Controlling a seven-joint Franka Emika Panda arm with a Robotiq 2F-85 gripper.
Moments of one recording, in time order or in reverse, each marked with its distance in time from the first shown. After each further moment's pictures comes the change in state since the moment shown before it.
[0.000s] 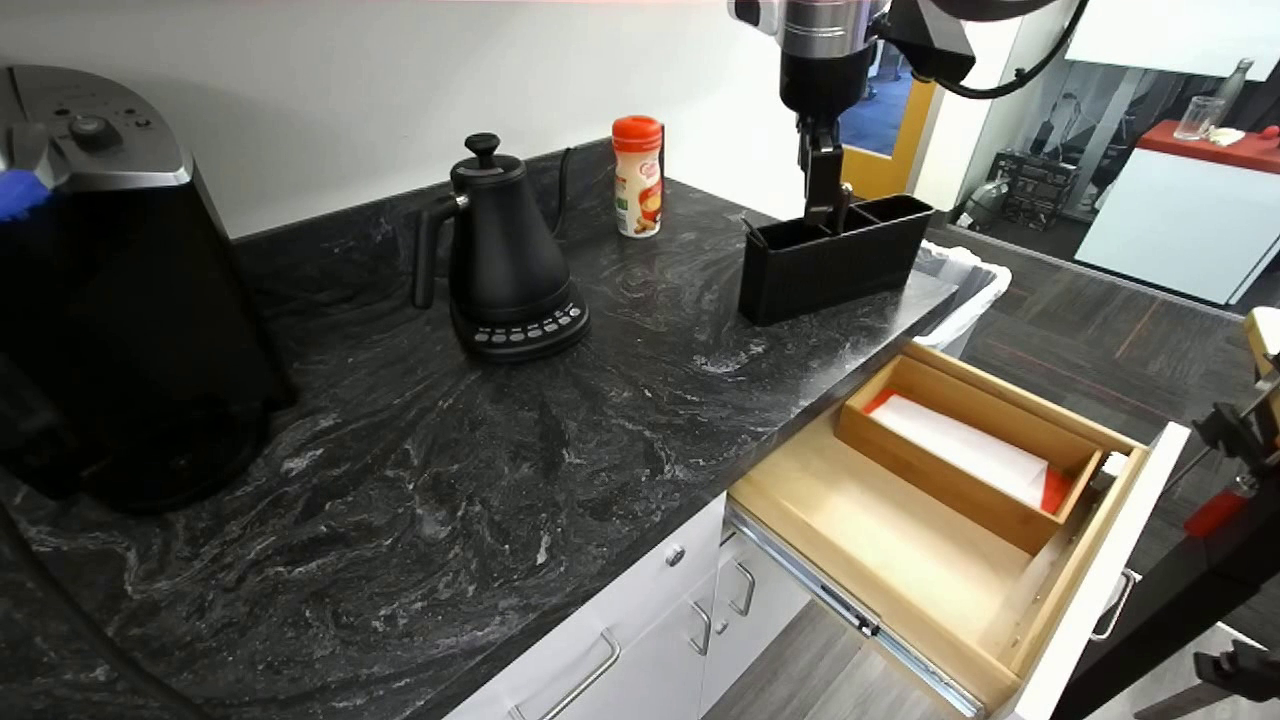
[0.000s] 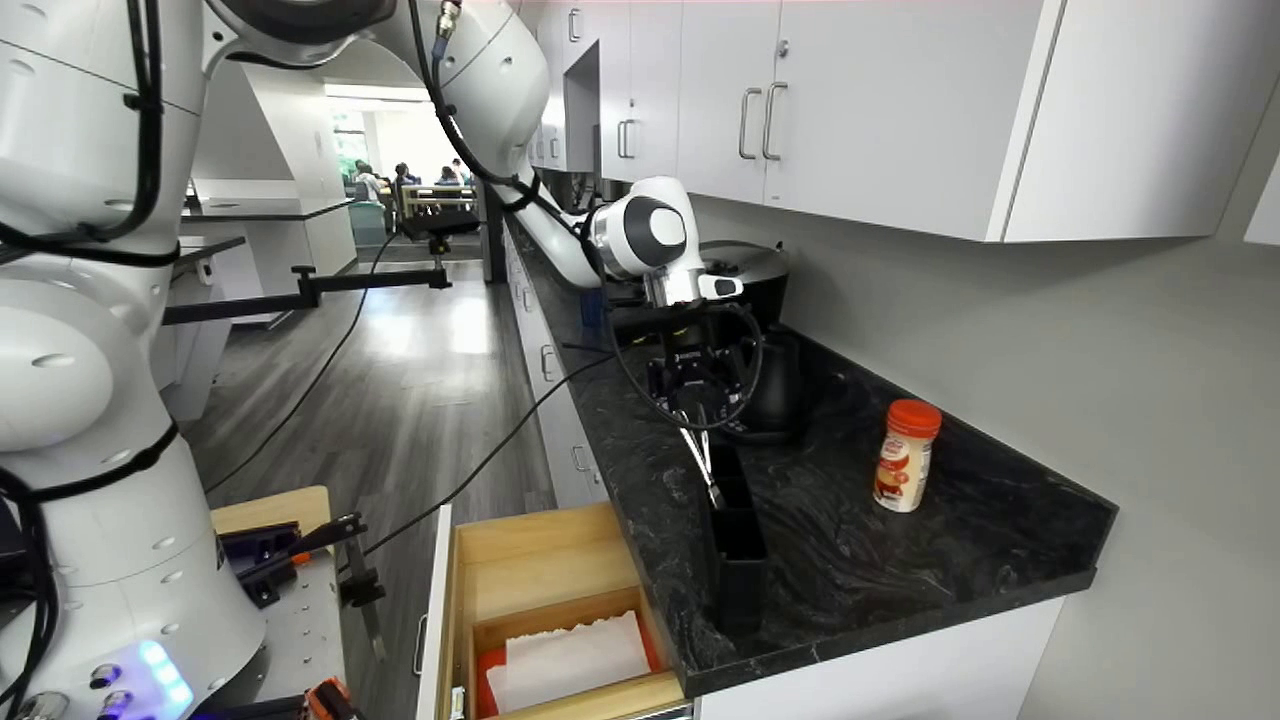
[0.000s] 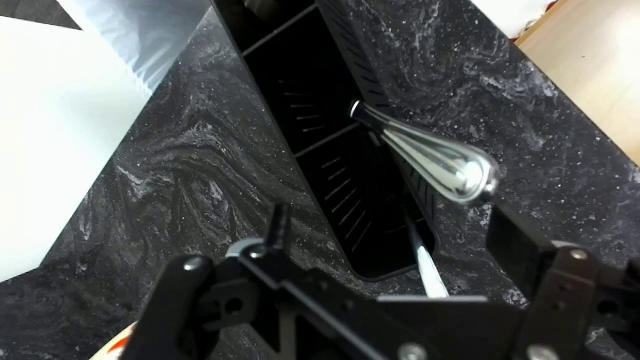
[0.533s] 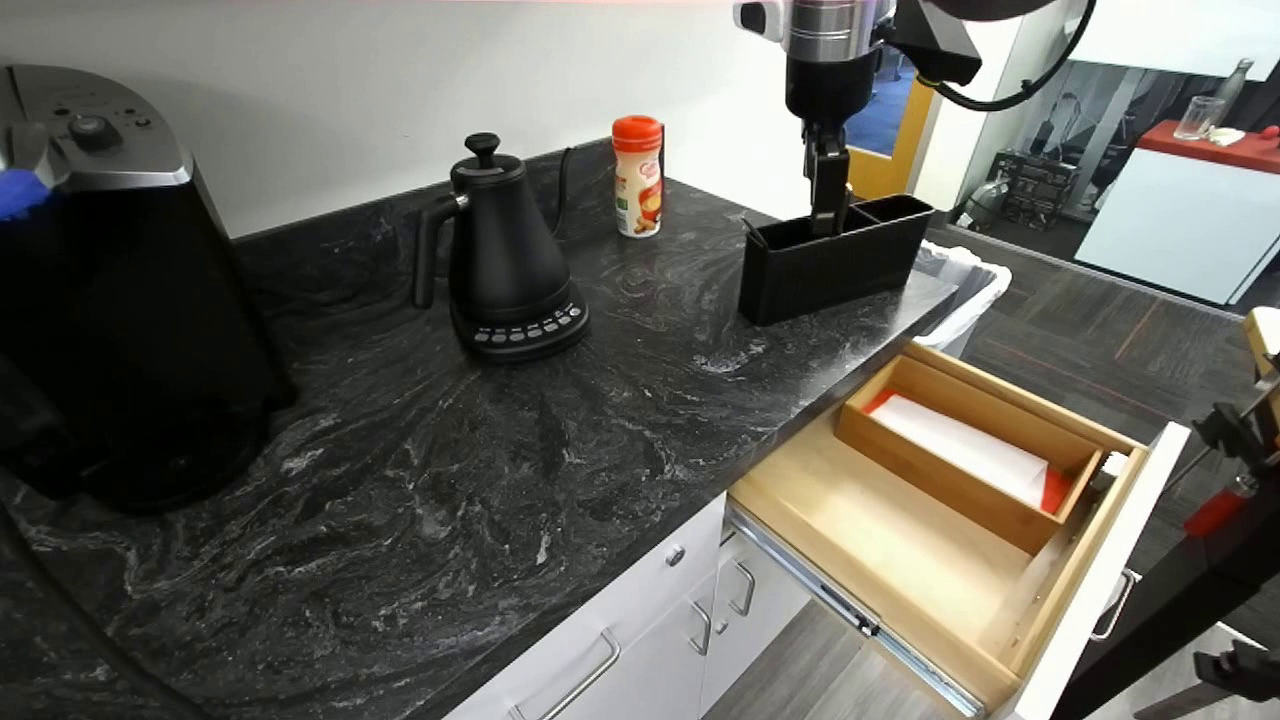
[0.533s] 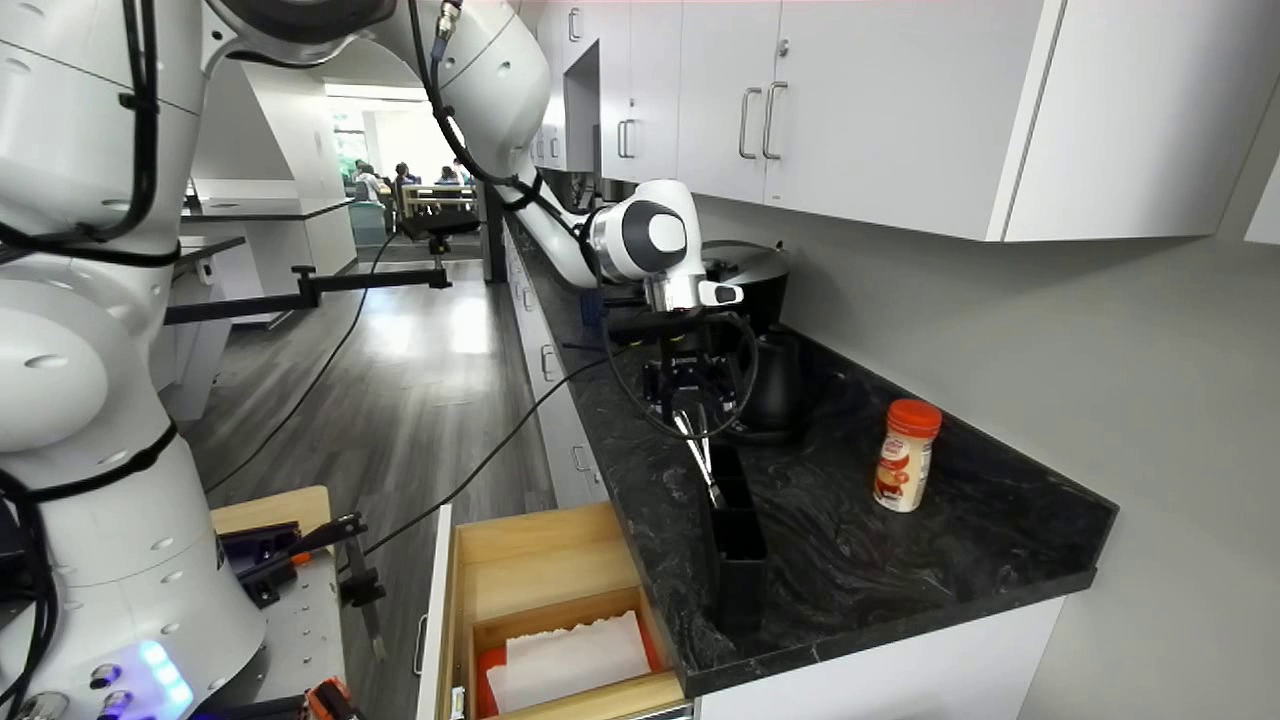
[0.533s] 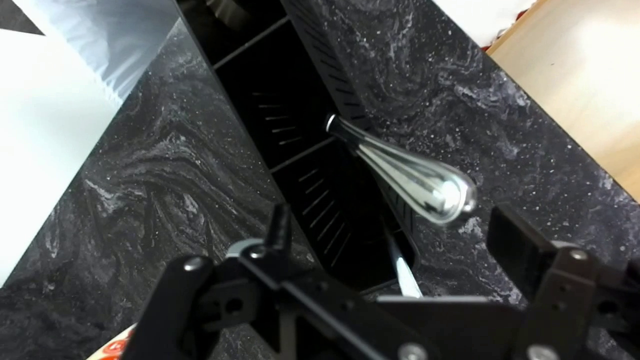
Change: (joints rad) arm -0.023 0.000 0.016 -0.013 0.070 -0.004 -0.050
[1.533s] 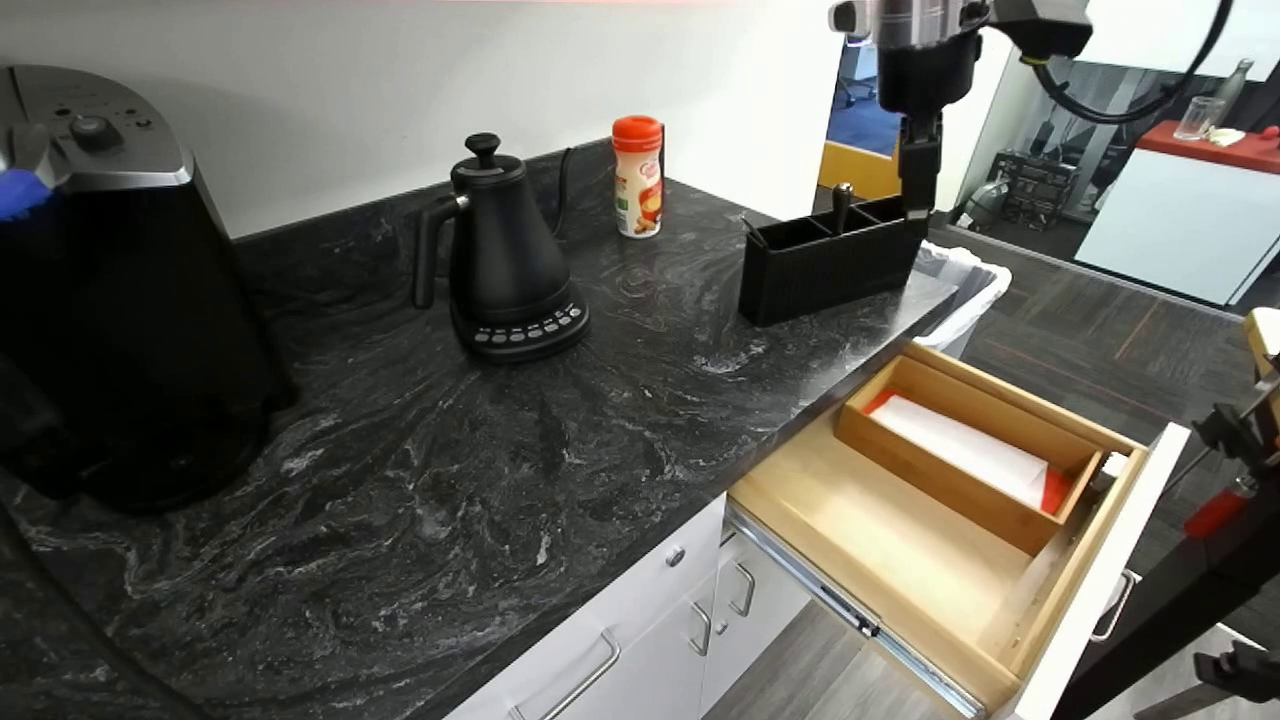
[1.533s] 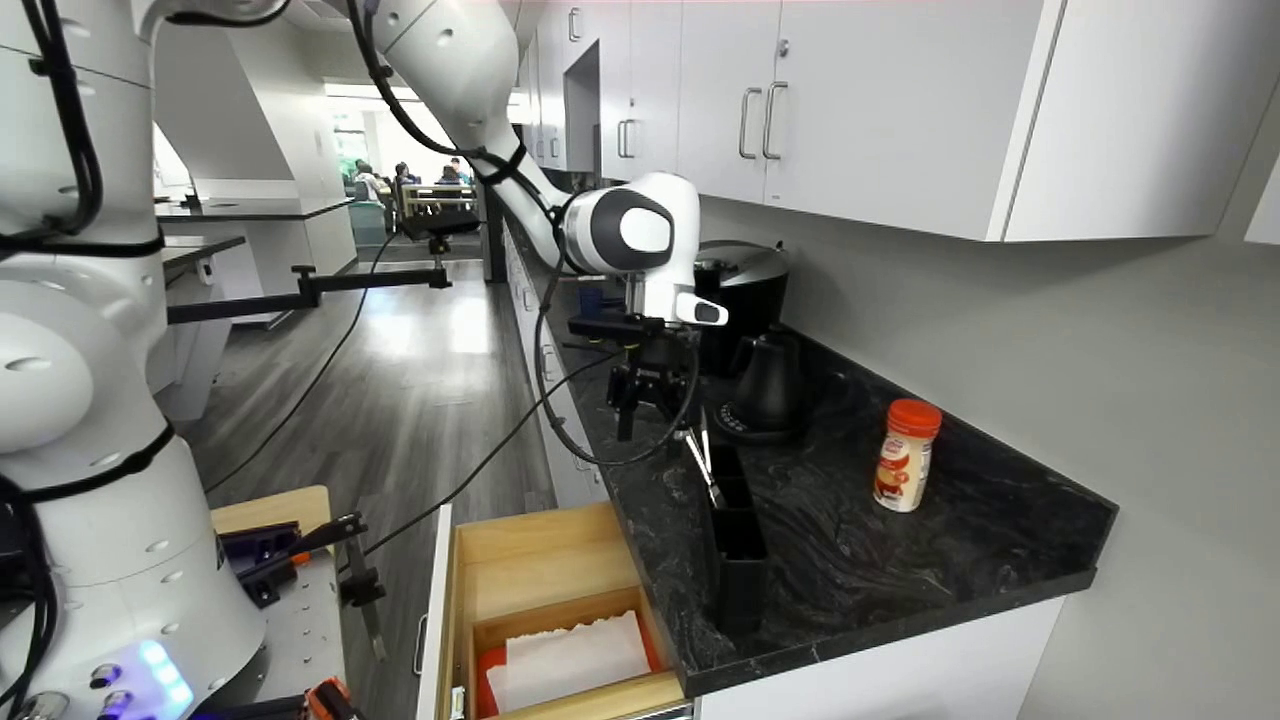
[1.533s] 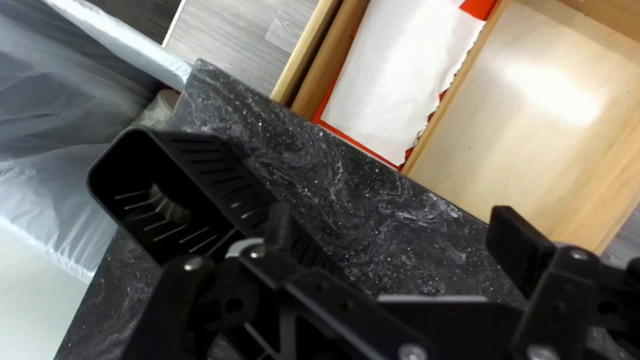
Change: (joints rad) arm -0.058 -0.136 -0.004 -0.163 0.186 -0.130 0.036
